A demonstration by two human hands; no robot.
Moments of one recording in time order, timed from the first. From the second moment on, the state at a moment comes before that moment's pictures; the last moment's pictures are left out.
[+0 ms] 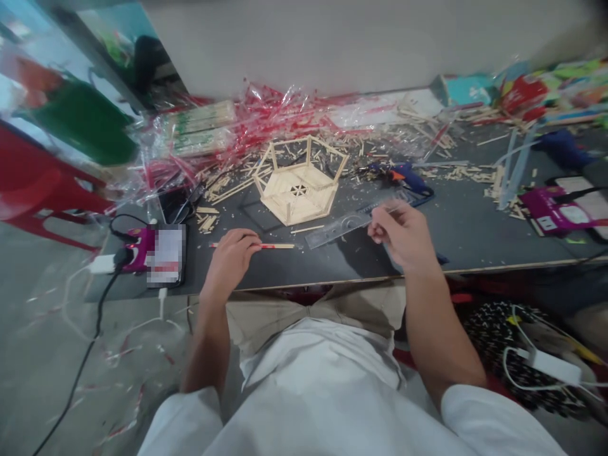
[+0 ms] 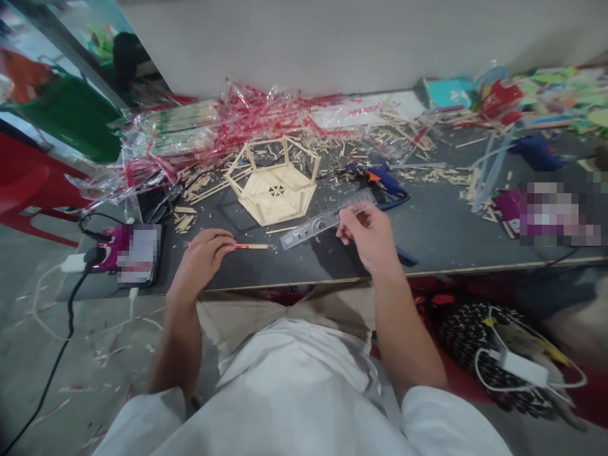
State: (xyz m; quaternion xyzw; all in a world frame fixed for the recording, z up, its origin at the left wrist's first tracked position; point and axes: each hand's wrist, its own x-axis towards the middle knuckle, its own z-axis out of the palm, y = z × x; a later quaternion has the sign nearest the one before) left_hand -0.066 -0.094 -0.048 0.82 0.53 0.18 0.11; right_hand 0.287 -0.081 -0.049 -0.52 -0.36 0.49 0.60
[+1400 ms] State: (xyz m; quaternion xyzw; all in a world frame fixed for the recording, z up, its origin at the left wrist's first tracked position) left_hand -0.004 -0.116 -0.072 0.77 0.45 0.38 0.24; right_hand 0.269 -0.158 -0.063 -0.53 -0.53 0.40 0.53
